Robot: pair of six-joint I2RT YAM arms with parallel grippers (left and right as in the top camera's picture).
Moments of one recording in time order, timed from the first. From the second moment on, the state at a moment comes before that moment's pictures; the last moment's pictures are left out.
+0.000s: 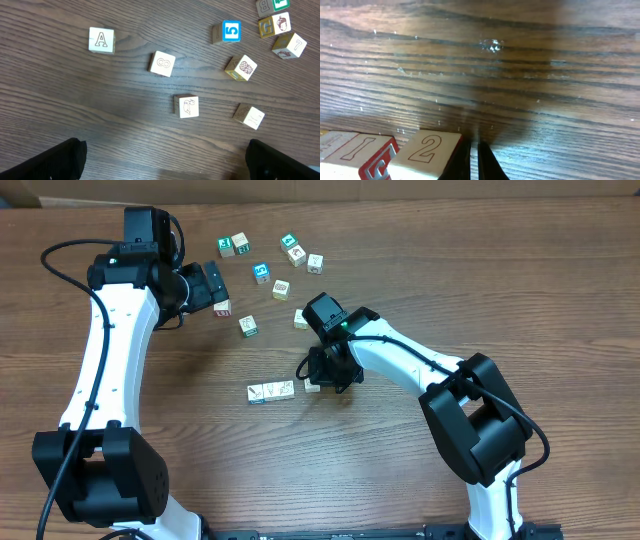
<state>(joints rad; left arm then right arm) 0.03 1.77 1.61 -1.00 0.07 -0.36 0.64 2.10 1.46 -0.79 -0.18 0.65</state>
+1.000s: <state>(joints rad) 0.03 1.77 1.61 -1.00 0.07 -0.36 0.67 2.10 1.46 -0.77 -0.20 0.65</state>
